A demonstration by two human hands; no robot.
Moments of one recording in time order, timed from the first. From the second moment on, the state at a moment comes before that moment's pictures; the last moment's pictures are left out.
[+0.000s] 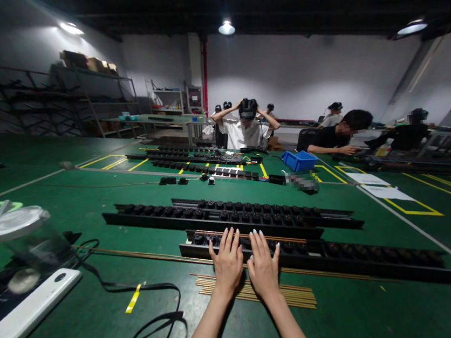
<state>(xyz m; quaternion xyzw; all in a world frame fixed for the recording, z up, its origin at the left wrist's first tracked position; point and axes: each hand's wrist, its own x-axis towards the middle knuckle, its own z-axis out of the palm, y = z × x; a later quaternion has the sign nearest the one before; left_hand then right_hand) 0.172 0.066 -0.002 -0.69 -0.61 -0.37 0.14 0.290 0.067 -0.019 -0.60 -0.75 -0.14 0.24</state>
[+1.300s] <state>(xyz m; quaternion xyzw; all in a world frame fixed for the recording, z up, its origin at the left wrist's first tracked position) 0.114 0.080 -0.012 -0.56 -0.70 -0.41 0.15 0.289 0.068 -0.021 -0.59 -0.75 -0.15 0.26</state>
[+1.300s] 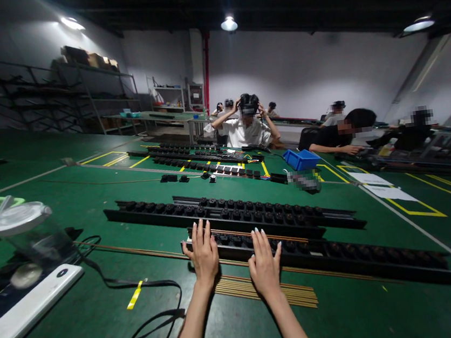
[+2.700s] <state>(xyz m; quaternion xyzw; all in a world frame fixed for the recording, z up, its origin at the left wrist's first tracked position) 0.151 0.070 -0.009 -0.67 -0.64 -0.35 0.13 0.287 0.068 -0.019 -0.60 -0.75 -0.14 0.25</state>
